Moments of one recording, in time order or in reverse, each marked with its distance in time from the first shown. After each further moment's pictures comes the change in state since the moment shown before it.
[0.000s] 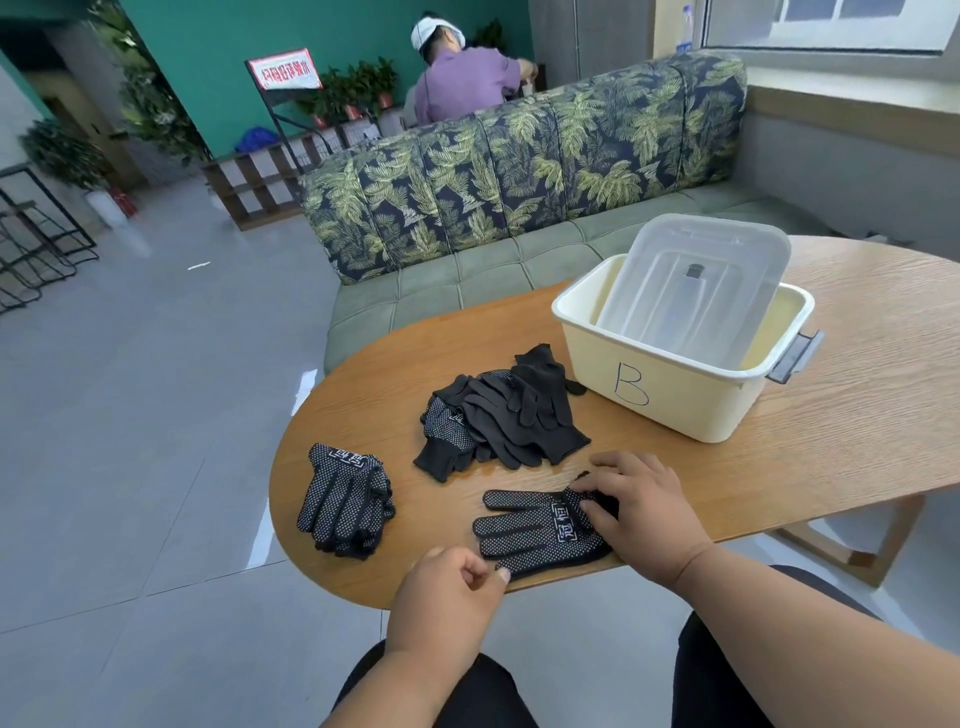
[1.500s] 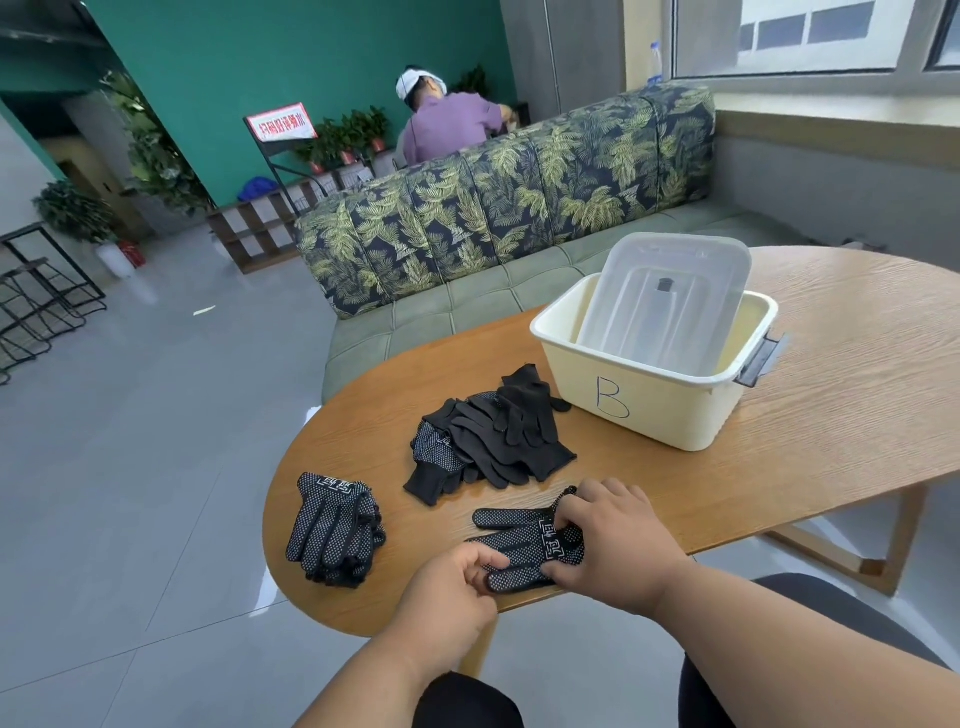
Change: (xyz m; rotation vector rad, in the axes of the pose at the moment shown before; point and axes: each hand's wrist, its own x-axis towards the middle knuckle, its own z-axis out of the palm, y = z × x) left_hand 0.020 0.013 0.001 -0.294 -0.345 -0.035; right_hand -0.012 -0.028 -0.016 -0.207 -0.198 -0.067
